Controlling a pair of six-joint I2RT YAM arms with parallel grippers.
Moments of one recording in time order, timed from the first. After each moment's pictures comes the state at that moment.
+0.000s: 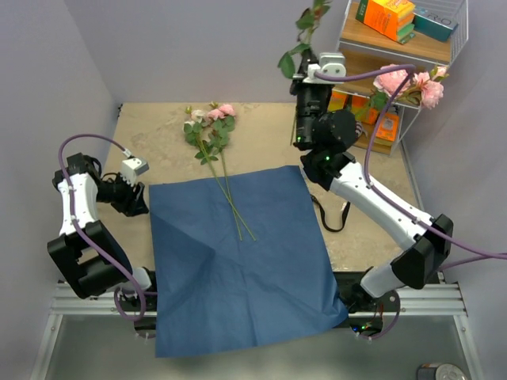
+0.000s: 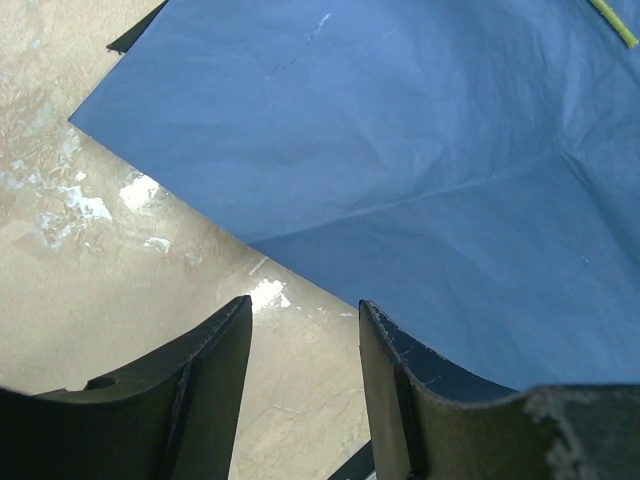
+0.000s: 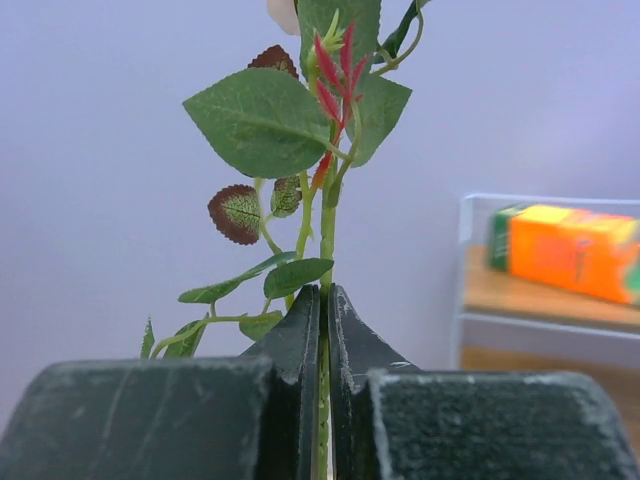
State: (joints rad) left arm 0.51 1.40 1.10 -1.15 0.68 1.09; right arm 0.75 1.50 1.50 0.69 0.63 -0.38
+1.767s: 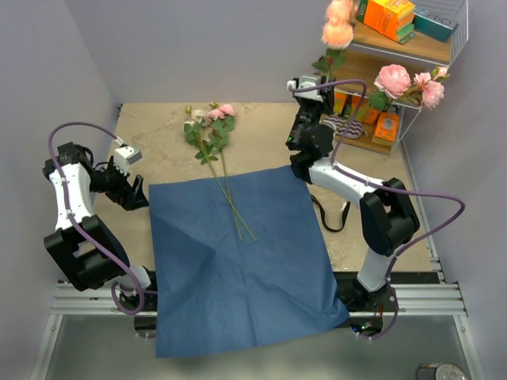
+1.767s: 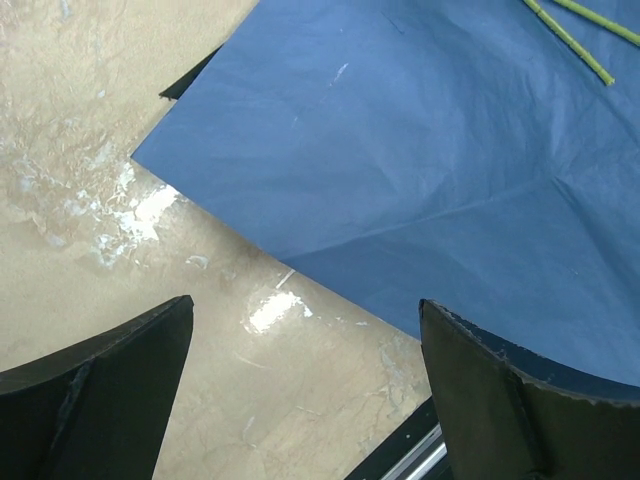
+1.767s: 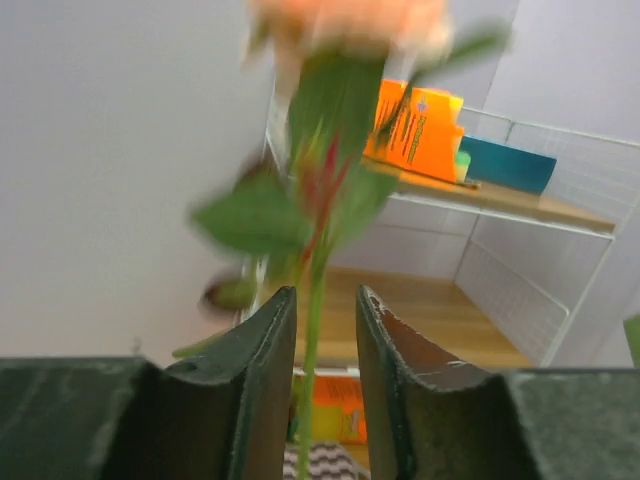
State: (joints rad) left arm 0.52 1.47 1.25 -1.23 0.73 1.10; right arm 0.56 1.81 1.34 1.27 0.82 -0.84
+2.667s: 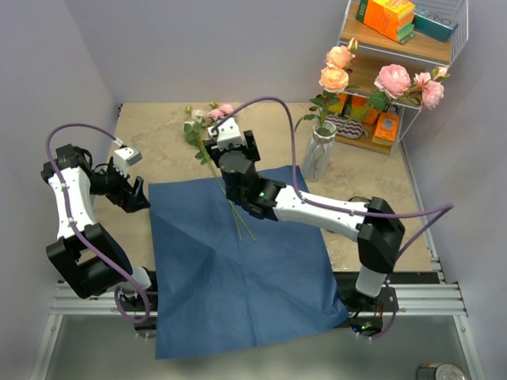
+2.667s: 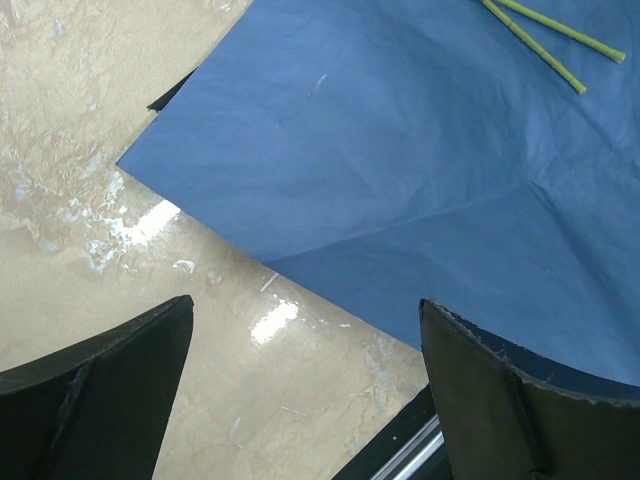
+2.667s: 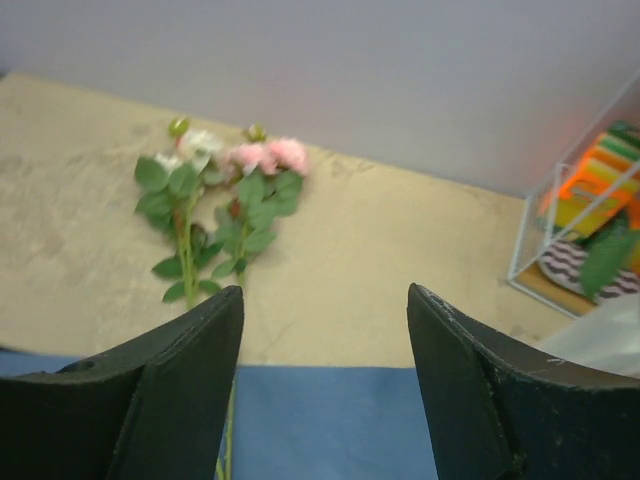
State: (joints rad) left arm 0.53 1.41 1.24 -1.26 0.76 1.11; right arm 1.08 1.74 1.43 0.34 1.02 -0.17
